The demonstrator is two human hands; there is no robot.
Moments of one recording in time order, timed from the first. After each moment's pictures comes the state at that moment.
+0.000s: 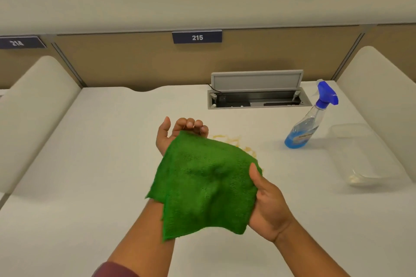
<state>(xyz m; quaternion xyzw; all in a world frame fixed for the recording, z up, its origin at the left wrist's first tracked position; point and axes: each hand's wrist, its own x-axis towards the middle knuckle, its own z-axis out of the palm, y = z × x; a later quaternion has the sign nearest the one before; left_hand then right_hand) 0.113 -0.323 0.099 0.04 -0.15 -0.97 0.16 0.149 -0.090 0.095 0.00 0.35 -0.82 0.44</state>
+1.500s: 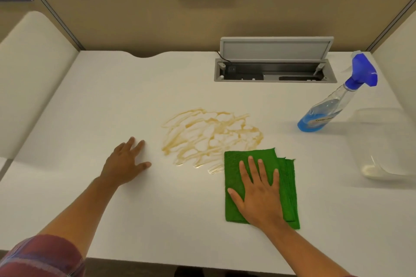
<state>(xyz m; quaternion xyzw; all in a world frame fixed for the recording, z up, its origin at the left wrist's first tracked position) 0.247 -0.473 -0.040 0.29 -0.93 -0.11 -0.17 0.124 -0.052 -0.088 -0.31 0.95 -0.04 0.10</state>
